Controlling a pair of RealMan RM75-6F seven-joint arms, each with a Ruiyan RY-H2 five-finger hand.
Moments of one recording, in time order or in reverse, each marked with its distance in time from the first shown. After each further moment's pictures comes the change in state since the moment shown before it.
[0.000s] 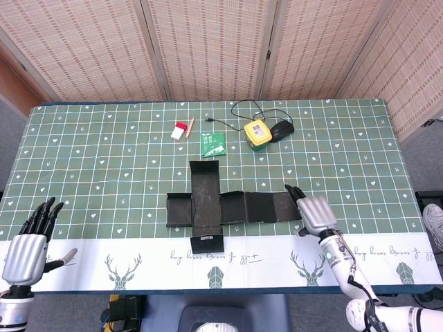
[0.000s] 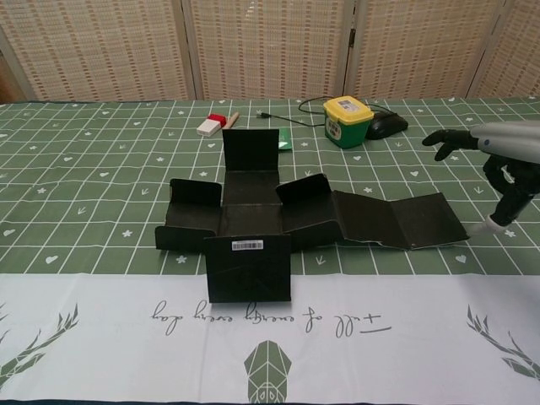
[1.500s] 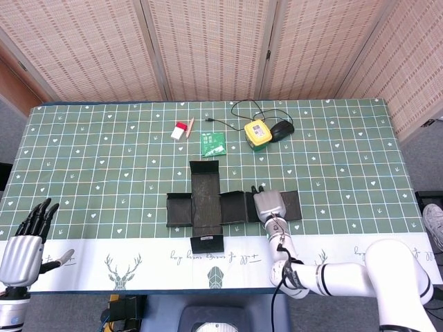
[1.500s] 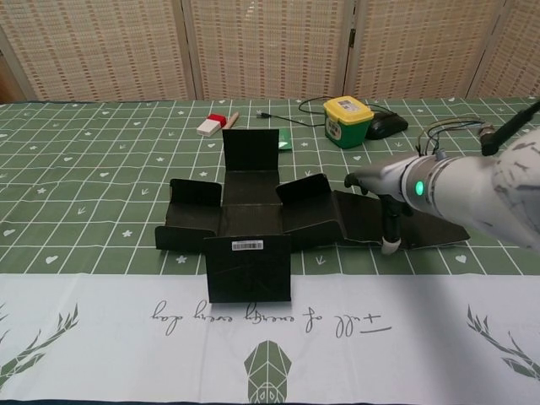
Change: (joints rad) left arm 0.010 -0.003 0.001 0.046 0.002 0.009 -0.056; right arm 0.503 -0.379 0.012 0.324 0.694 0.096 -0.474
